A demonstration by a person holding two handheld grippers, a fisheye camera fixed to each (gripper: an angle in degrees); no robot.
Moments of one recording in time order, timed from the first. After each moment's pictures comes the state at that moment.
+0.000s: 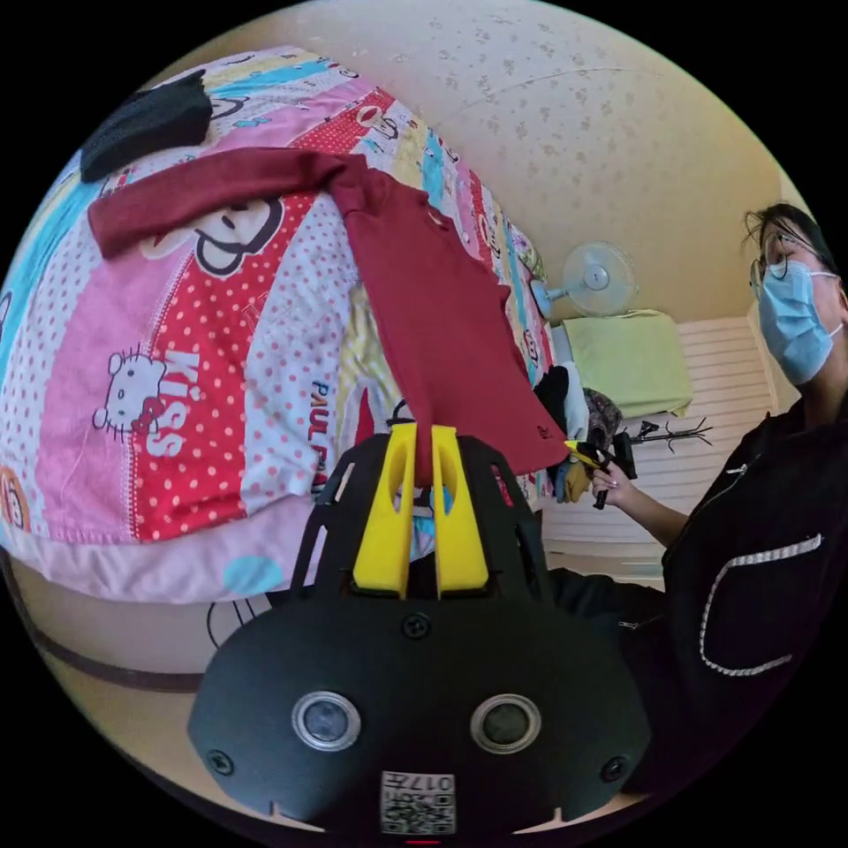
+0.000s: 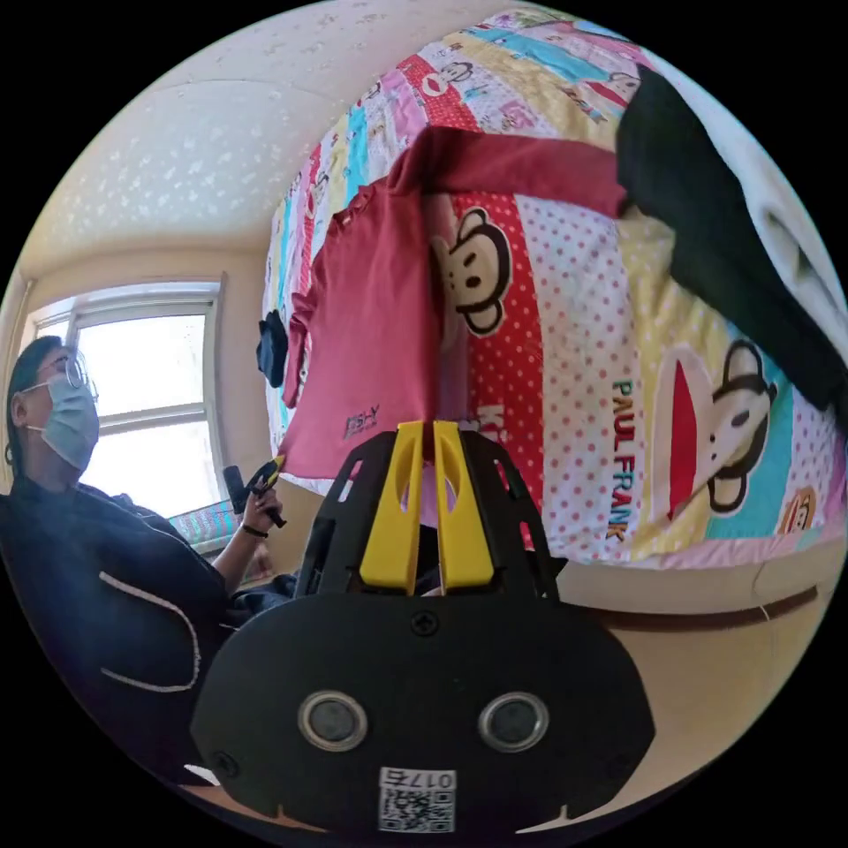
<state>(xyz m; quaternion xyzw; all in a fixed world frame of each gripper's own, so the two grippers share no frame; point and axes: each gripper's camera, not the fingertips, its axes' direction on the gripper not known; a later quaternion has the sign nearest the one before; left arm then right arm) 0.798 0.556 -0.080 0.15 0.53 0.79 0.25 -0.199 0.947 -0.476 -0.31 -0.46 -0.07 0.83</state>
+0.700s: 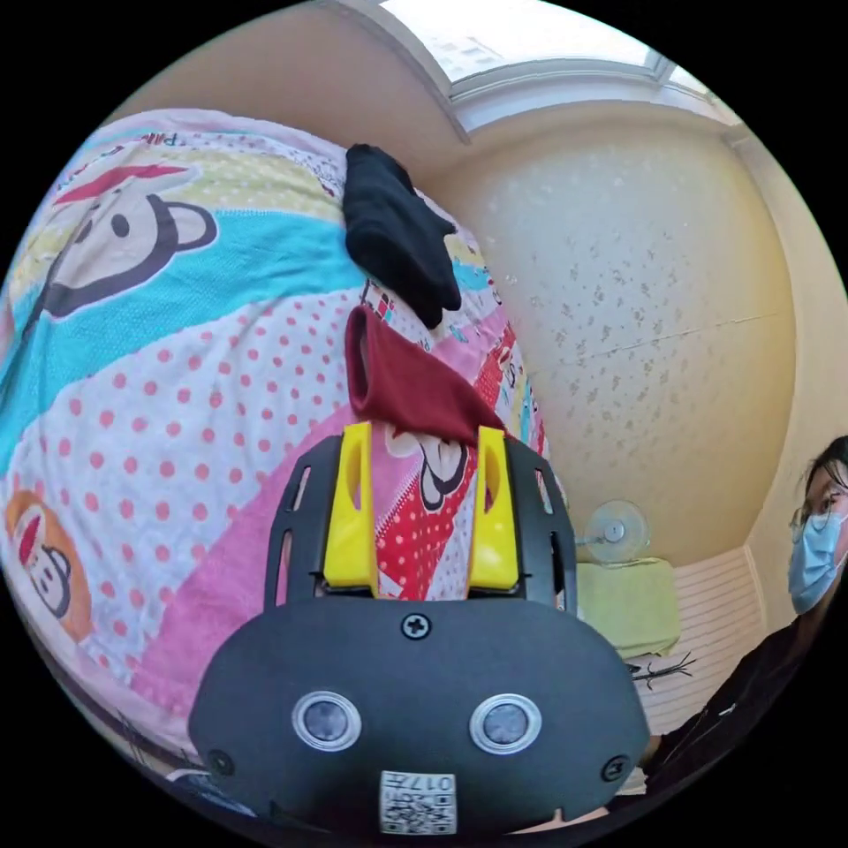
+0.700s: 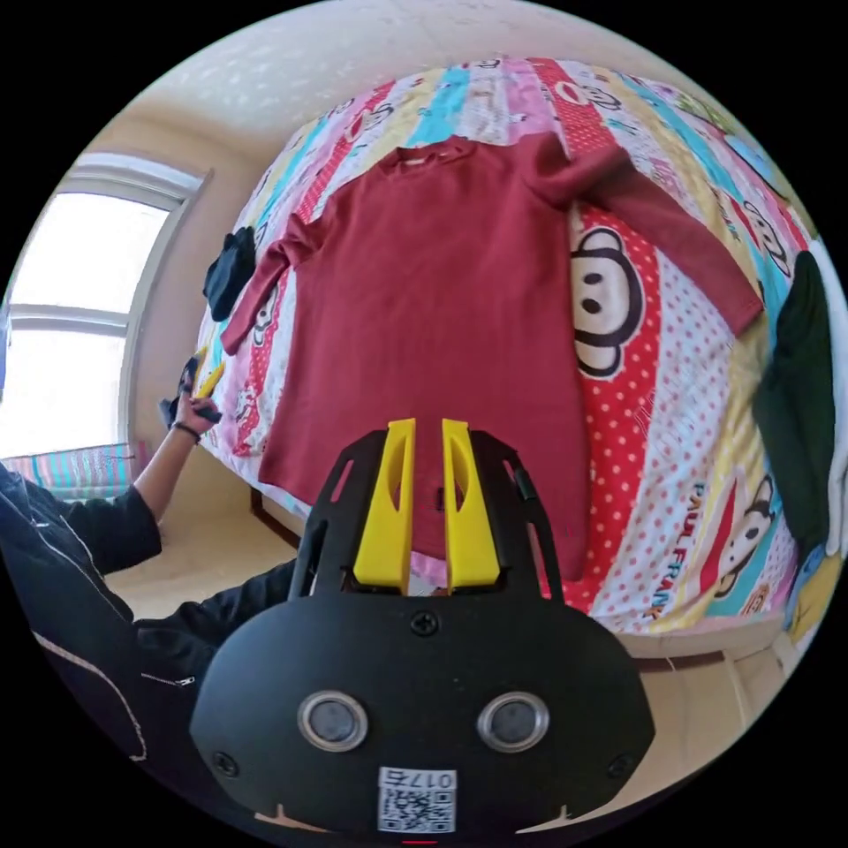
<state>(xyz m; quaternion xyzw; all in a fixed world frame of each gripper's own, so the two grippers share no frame) 0.939 0.377 -0.118 0.11 0.79 0.50 0.33 -0.380 1.006 -0.501 -0.24 -0.35 -0.23 0.87</state>
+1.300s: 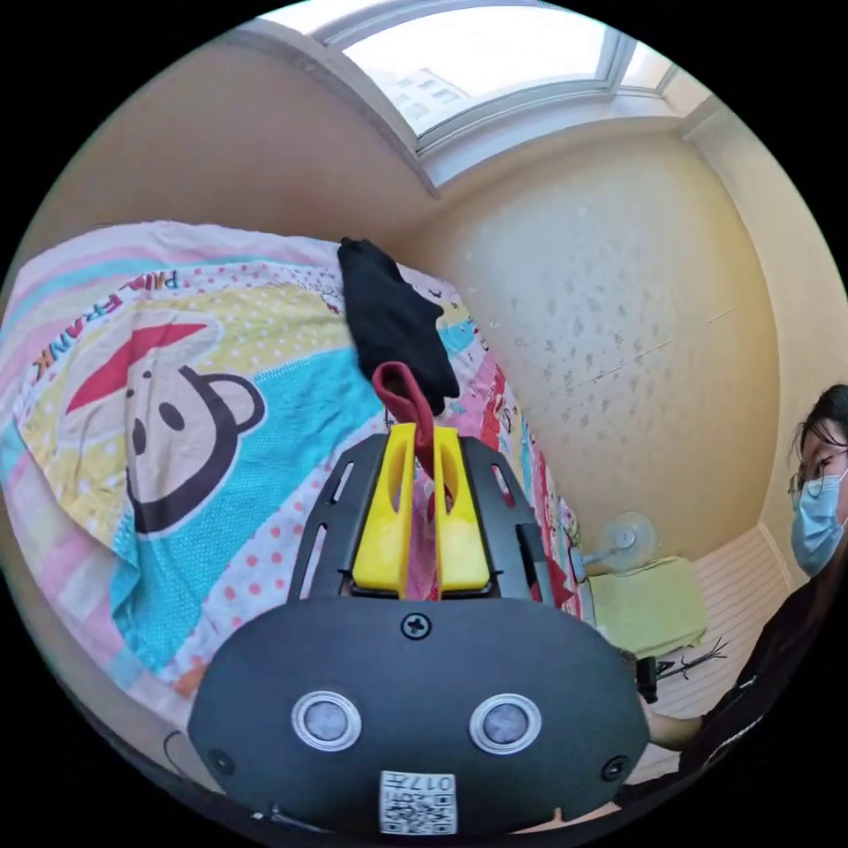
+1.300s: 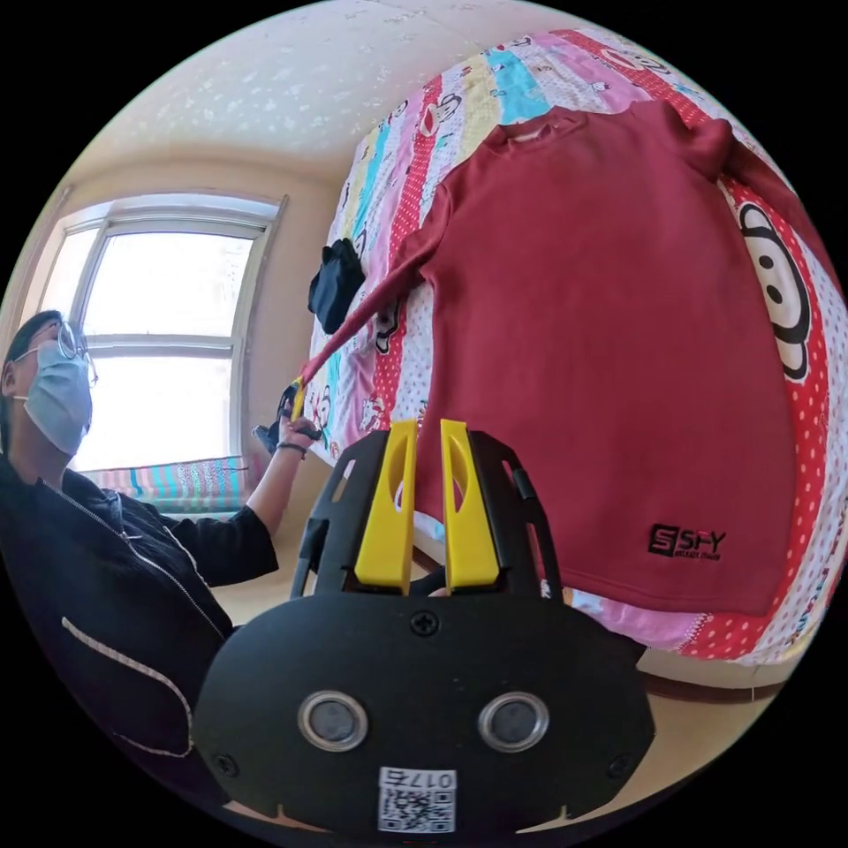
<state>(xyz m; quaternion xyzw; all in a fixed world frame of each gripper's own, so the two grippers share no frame) 0.903 0.261 -0.132 0.18 0.81 0.48 0.30 -0.463 1.053 -0.511 -0.29 -0.52 -0.16 0.79</state>
